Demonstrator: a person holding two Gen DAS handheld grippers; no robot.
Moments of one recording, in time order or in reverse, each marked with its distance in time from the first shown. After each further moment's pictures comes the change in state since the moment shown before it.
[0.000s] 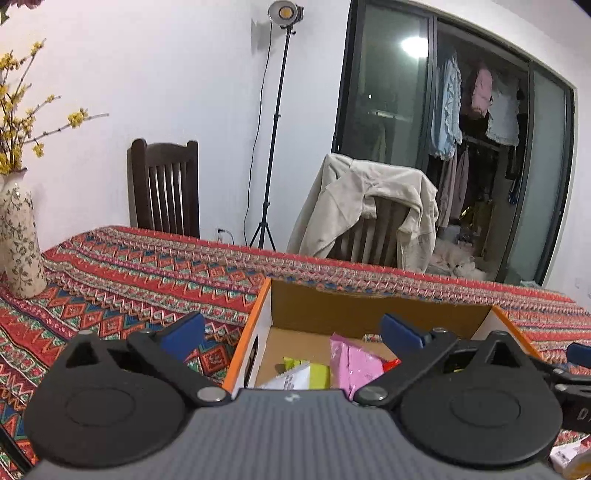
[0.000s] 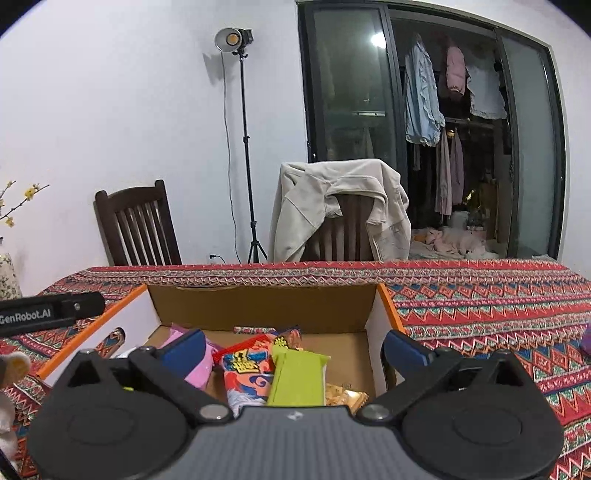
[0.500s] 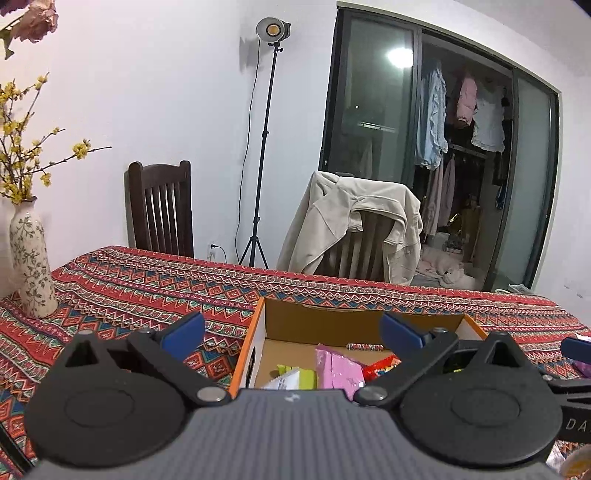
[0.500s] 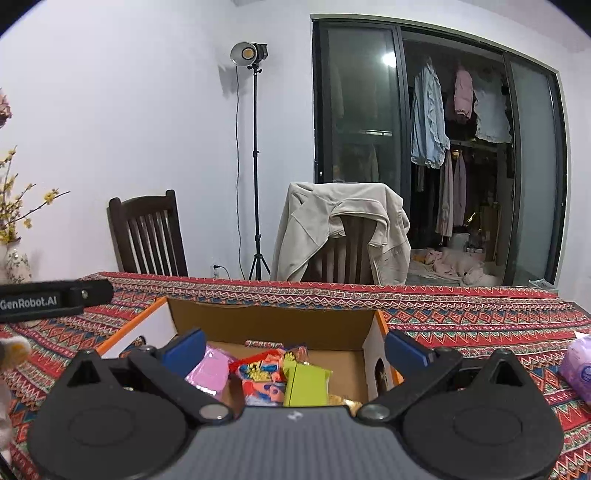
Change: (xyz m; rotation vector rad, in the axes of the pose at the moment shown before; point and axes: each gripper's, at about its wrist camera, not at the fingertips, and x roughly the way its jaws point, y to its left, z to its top) left arm -0.052 -0.001 0.014 0.027 -0.031 -0.032; right arm -0.054 0.015 0.012 -0.056 -0.029 -0.005
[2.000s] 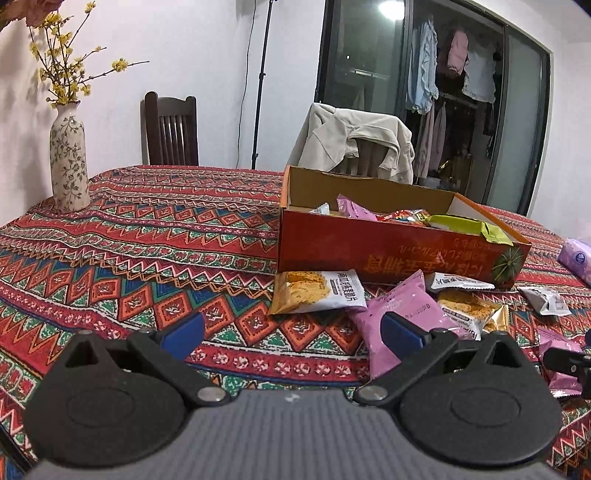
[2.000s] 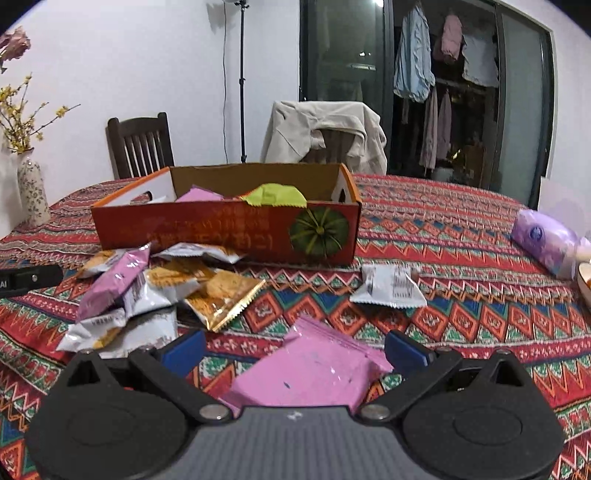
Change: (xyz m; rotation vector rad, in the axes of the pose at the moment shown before) left arm -0.081 0.054 -0.125 0.024 0.171 -0.035; right arm -0.094 -0.008 -0.129 0.033 0.245 -0.045
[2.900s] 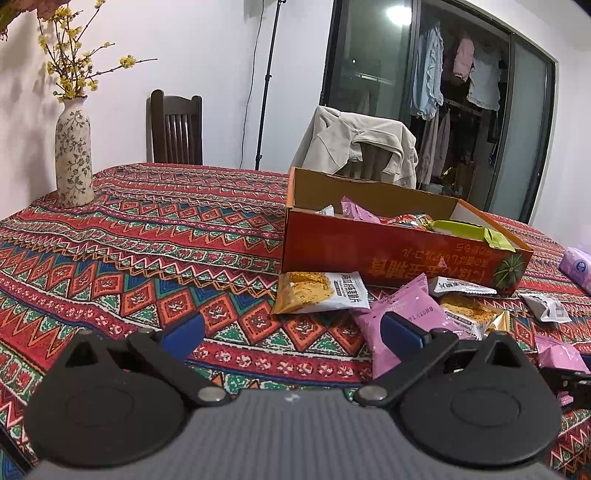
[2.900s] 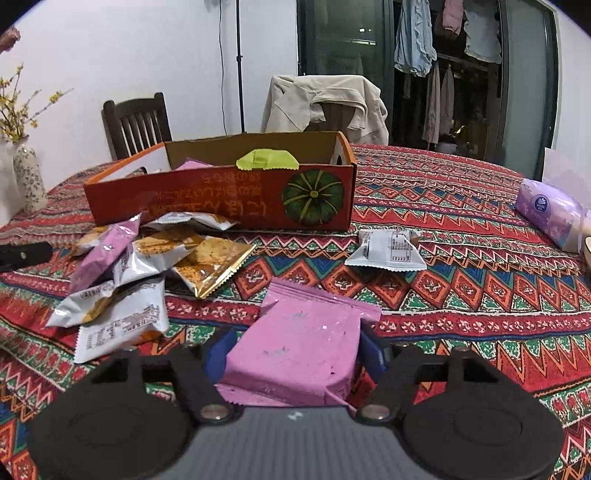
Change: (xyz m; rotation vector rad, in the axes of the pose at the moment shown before) left arm 0.000 0.002 -0.002 -0.023 -0.004 0.006; right arm 0.006 -0.009 -0.009 0.012 0.063 0.021
